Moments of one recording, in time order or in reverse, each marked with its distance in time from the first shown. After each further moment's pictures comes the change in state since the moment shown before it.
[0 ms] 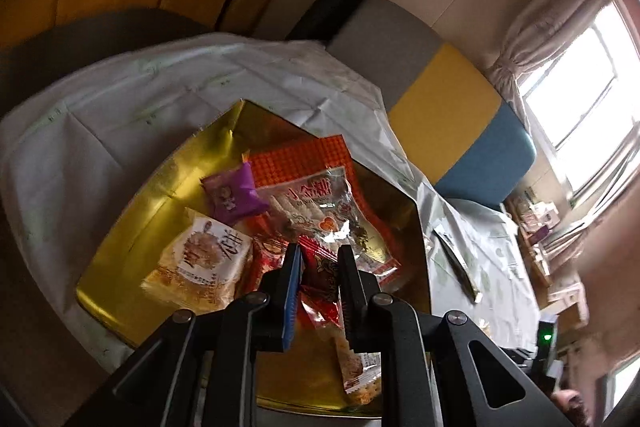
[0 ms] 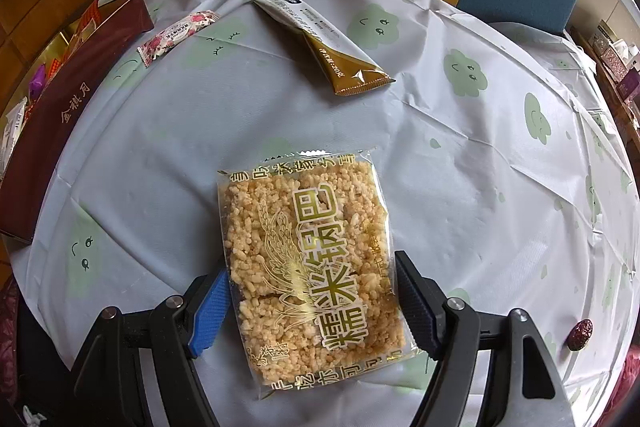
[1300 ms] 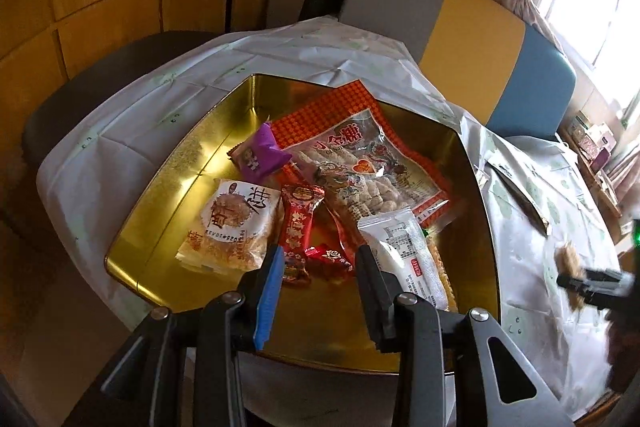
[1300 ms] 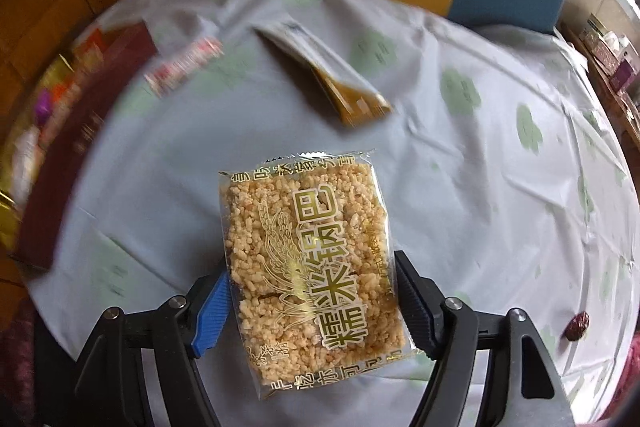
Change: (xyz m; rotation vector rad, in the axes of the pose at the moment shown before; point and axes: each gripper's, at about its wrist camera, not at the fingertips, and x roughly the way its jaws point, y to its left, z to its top) left arm 0.010 -0.032 -0.043 0.247 0.049 0.276; right arm -0.026 0.009 0.020 0.043 -0.051 0.021
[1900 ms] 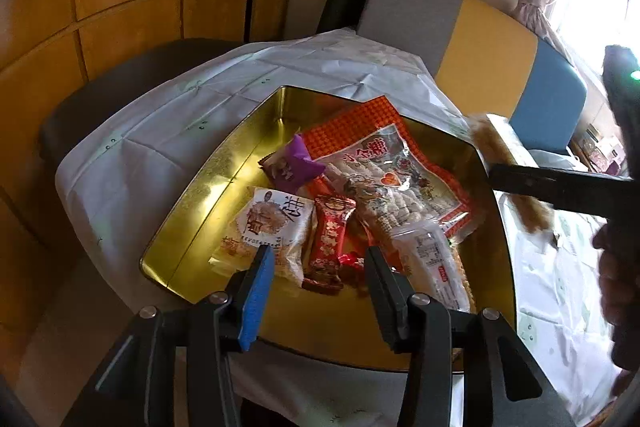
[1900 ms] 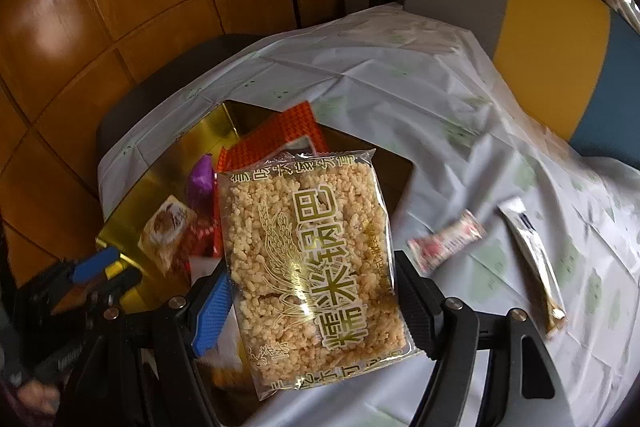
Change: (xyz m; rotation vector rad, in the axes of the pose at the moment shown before) left arm -0.010 0.020 -0.001 -0.031 -0.043 0.052; right arm -0.027 0.197 0.119 -0.257 -0.157 0.248
